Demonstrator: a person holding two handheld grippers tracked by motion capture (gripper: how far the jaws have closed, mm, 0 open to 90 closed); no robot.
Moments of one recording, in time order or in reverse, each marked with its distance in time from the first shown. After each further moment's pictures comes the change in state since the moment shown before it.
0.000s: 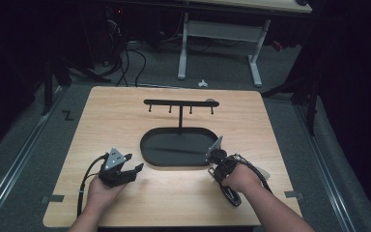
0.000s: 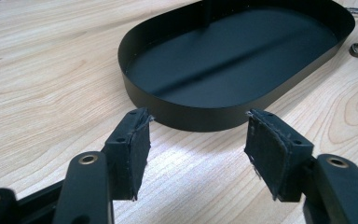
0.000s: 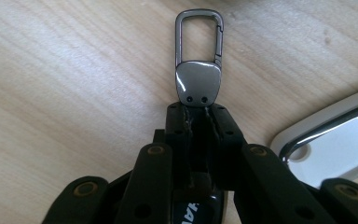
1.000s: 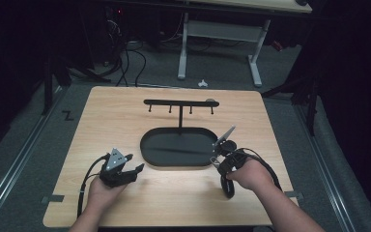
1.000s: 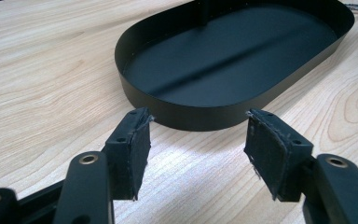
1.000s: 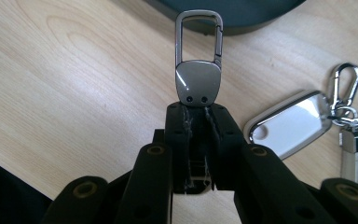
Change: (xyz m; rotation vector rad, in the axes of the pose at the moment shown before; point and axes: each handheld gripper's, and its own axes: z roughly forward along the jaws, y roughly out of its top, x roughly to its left) left arm -0.002 0.000 0.001 0.003 0.003 0.017; right arm -0.003 -0.016 -0.063 -0.162 0.034 0.011
